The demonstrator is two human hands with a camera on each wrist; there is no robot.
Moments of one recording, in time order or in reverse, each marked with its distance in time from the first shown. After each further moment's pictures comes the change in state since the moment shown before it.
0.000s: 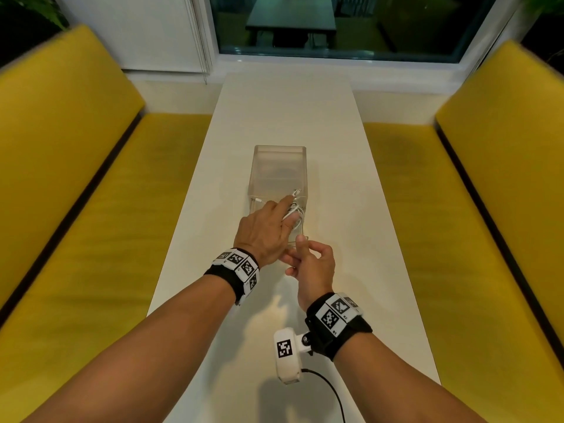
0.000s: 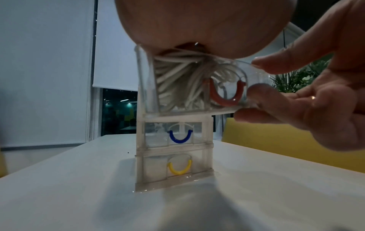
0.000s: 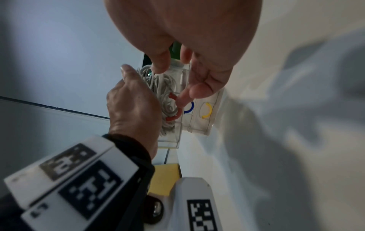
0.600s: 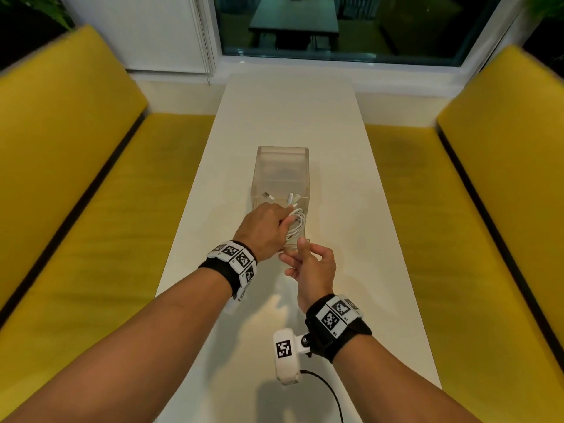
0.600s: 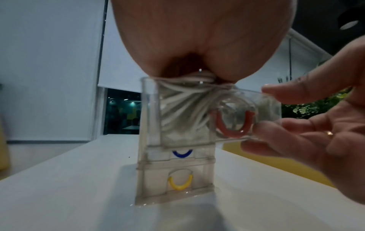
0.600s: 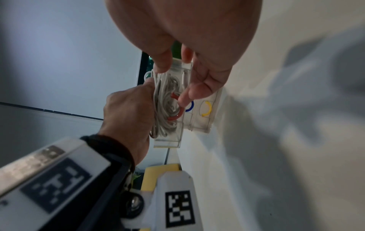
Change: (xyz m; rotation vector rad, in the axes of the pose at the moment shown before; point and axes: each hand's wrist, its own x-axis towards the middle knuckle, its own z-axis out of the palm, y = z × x) left_hand 0.010 -0.017 -0.001 -0.121 -0.070 0.071; right_hand -0.002 0.004 0.001 0.037 0.004 0.007
